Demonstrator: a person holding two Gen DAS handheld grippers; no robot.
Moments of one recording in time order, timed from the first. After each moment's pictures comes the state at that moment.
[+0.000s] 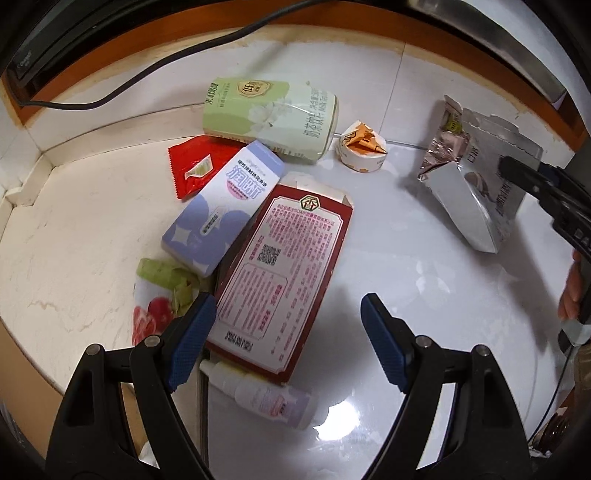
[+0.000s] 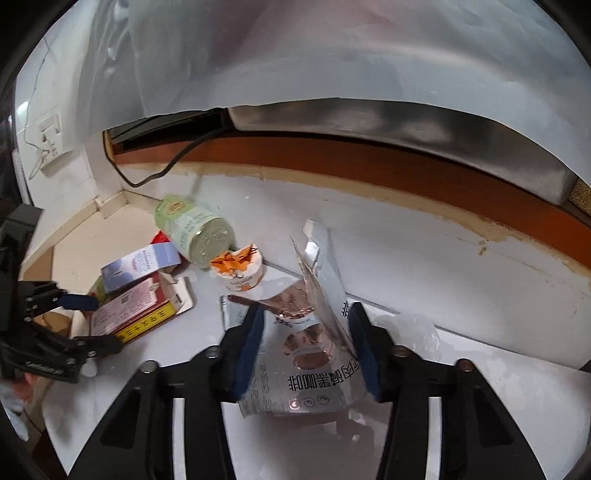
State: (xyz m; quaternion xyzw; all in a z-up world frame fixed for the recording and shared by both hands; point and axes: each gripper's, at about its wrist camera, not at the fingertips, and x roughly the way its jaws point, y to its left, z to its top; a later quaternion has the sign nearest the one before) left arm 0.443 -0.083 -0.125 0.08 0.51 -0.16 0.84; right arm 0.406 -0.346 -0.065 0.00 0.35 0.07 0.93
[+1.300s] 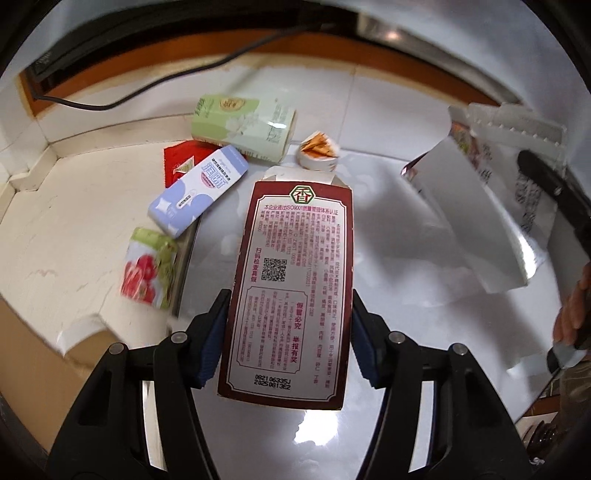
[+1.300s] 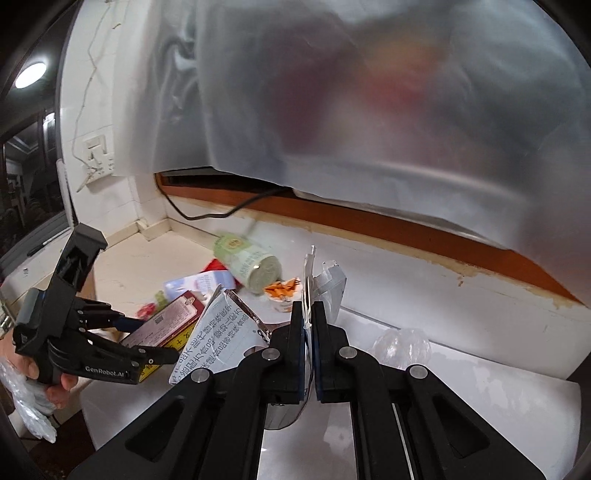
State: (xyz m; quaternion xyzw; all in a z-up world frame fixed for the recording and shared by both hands) left arm 0.374 -0.098 -0.084 0.04 0.49 -0.17 0.85; right arm 0.325 -0.327 -0.001 0.00 0.27 0.11 0.96
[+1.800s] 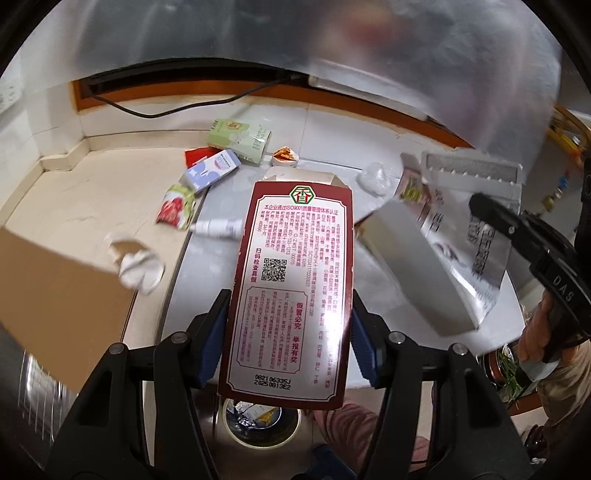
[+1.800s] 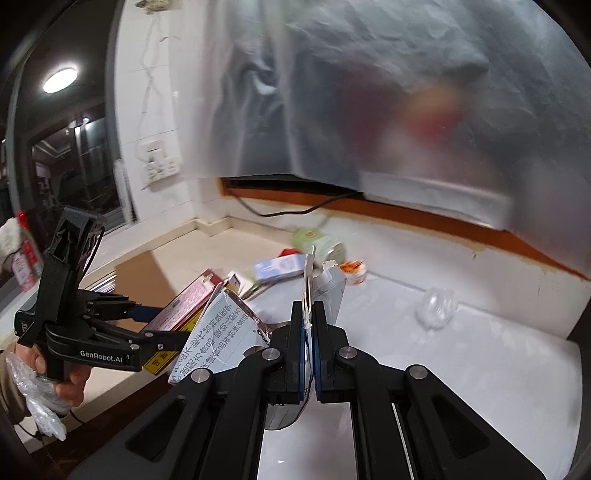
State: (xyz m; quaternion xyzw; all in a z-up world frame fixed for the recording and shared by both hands) left arm 0.206 -0.052 -0.025 0.00 0.42 -0.19 0.89; right arm 0.165 -0.282 0.034 0.01 0.26 0.17 0.95
